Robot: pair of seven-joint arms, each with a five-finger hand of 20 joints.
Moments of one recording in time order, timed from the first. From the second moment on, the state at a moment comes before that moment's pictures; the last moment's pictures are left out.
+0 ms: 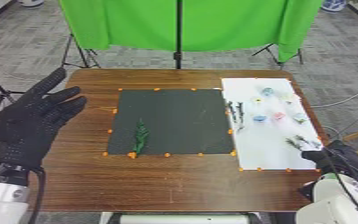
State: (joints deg) left arm 143.8 -46.9 -110.5 -143.0 30.1 14.0 18.5; right arm -117.3 -38.1 78.2 -128.2 -130.9 11.7 76.8
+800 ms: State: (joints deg) left arm 142.8 -47.0 -109.2 -142.9 30.1 14.0 18.0; right arm -108.2 -35.7 70.5 -119.0 -126.0 10.1 76.8
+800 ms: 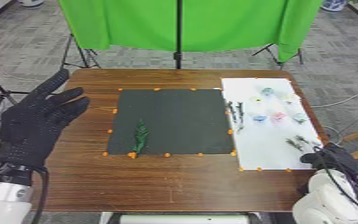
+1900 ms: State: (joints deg) left arm 142.7 -47.0 -109.6 -142.8 29.5 14.1 17.5; right arm -99.3 -33.3 58.0 -115.0 -134.4 21.0 77.7
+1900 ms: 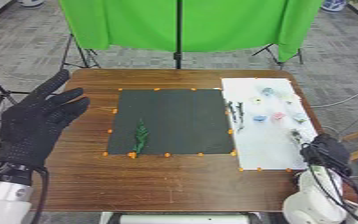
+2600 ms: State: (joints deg) left arm 143.0 -46.9 -110.9 -143.1 29.6 14.1 16.4; right arm -86.3 -33.3 45.9 -124.3 -134.6 23.7 72.2
